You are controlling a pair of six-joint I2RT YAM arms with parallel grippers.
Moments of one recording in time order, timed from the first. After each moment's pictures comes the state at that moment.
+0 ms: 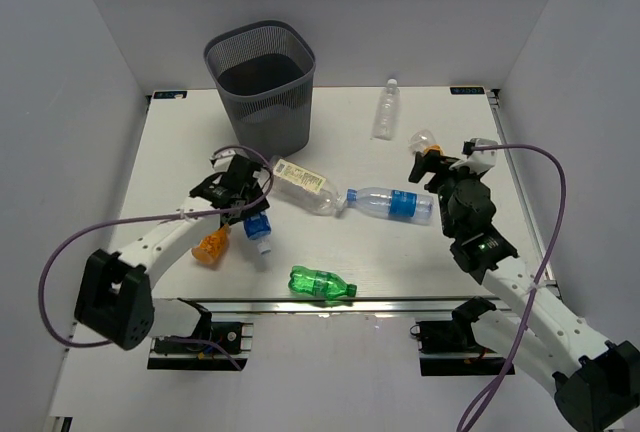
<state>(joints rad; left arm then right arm) -0.47 1.35 0.88 -0.56 -0.33 -0.80 0.52 0.81 0.57 0.23 0.52 0.23</state>
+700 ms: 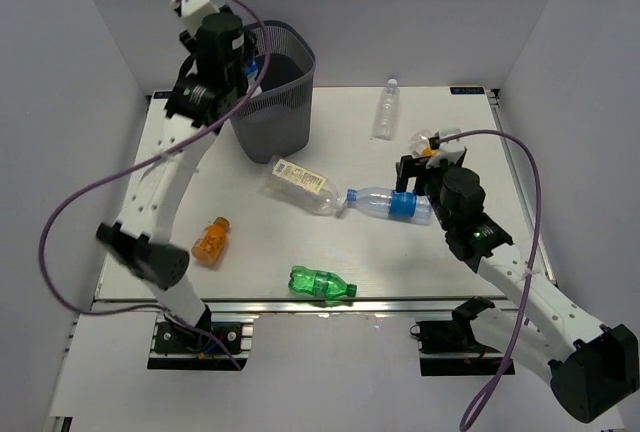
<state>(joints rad) -0.44 1.65 2.05 -0.56 -0.72 -0.49 0.52 0.90 0.64 0.11 0.30 0.03</state>
